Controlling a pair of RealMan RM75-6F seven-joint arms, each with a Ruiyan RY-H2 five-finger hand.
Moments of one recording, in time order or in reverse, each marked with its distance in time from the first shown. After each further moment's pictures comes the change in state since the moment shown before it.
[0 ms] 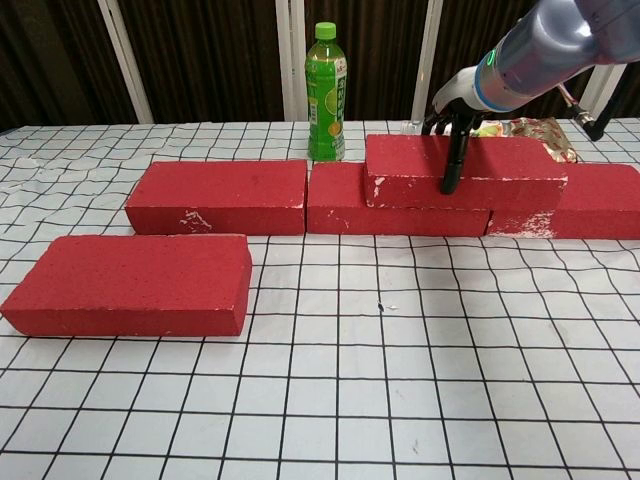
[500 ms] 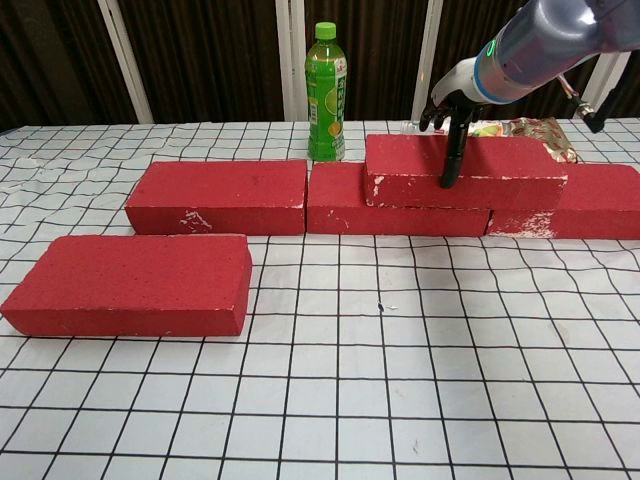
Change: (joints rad) left arm 0.000 0.000 -0.001 0.001 -0.002 -0.001 0.001; right arm 0.008 0.023 0.006 -0.031 0.000 0.009 -0.009
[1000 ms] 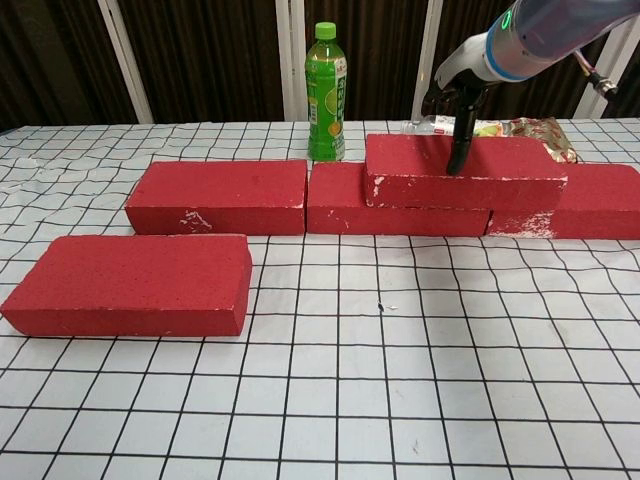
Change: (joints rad) left arm -0.001 0.002 0.003 0.006 0.012 0.000 -0.009; right arm -0.003 0.105 0.006 -0.154 -0.050 0.049 0.018
